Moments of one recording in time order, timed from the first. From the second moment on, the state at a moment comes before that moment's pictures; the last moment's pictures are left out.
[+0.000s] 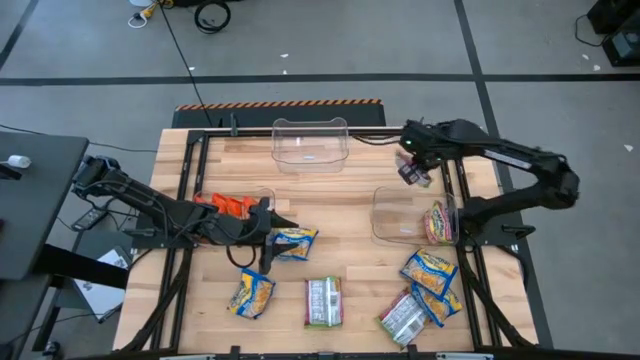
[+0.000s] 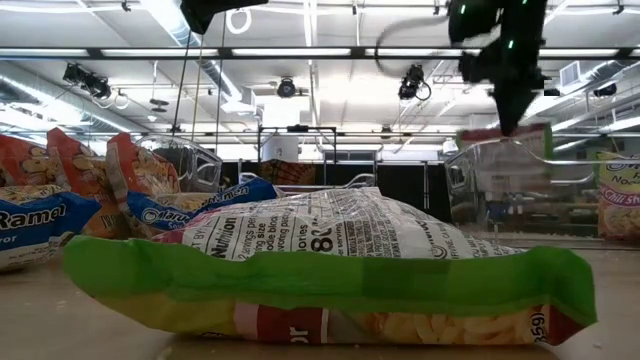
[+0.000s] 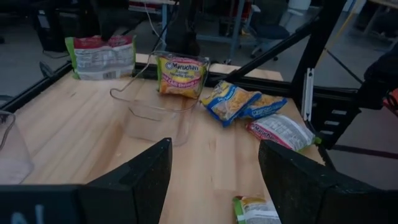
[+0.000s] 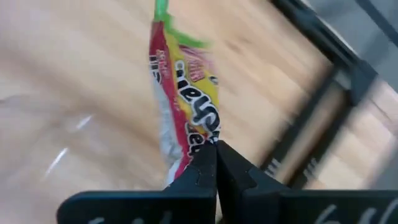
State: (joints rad) left arm -0.40 1.18 0.79 0.12 -0.45 -0.25; right arm -0.49 1.20 1.12 -1.28 0.28 0.40
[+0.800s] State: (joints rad) left arm -0.41 1.18 0.79 0.12 -0.41 -0.20; right arm 0.07 1.21 1.12 -1.38 0.10 -0.85
